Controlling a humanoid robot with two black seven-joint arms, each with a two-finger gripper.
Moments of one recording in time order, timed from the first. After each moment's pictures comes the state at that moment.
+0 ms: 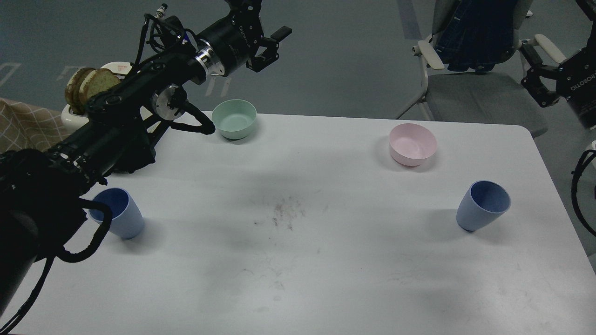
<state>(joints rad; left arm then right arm) -1.10 0.19 -0.59 -0.57 0.34 -0.49 -0.26 0.58 -0.68 1.02 1.05 -0.36 0.49 0.40</state>
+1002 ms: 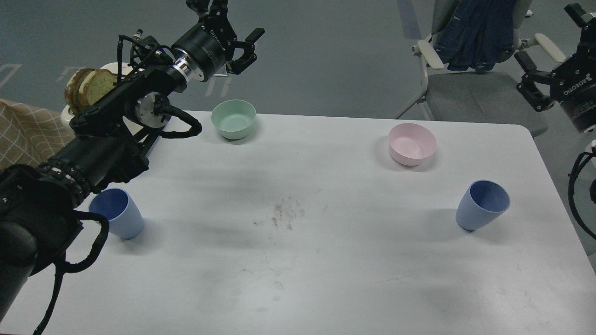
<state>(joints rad) -1.04 0.21 -0.72 -0.55 0.24 -0.49 -0.25 0.59 -0.66 1.01 1.02 -0.40 0.49 0.39</state>
